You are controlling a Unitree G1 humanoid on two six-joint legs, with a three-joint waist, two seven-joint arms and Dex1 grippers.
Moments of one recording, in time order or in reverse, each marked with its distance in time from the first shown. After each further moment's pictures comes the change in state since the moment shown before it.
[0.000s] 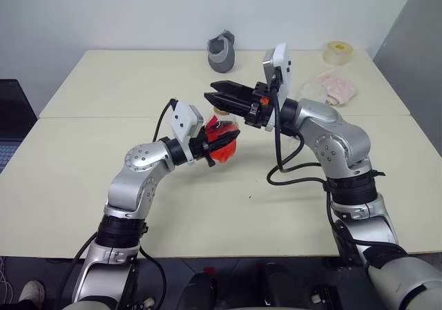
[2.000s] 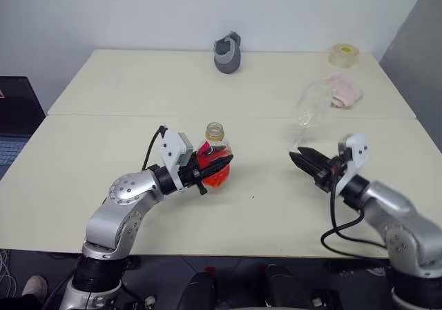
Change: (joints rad) left arm 0.257 0.044 0.009 -0.279 -0.089 0.084 0.055; right arm 0.883 -0.116 -0.250 -0.486 -0.098 0.005 -0.368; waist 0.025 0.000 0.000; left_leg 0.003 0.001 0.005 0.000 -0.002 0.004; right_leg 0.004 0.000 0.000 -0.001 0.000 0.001
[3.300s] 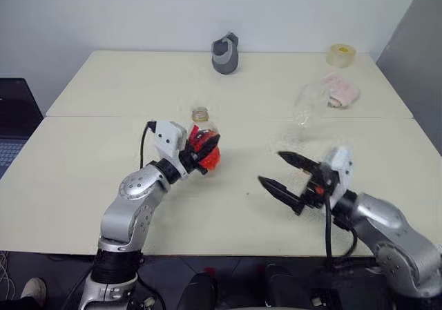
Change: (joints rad) left arm -0.076 -0.102 0.092 0.147 0.096 -0.022 0.313; right arm -0.168 -0.088 0.184 -0.147 0.154 -0.035 0.212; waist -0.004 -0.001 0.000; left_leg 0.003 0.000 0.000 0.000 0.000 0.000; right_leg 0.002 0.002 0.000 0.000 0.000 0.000
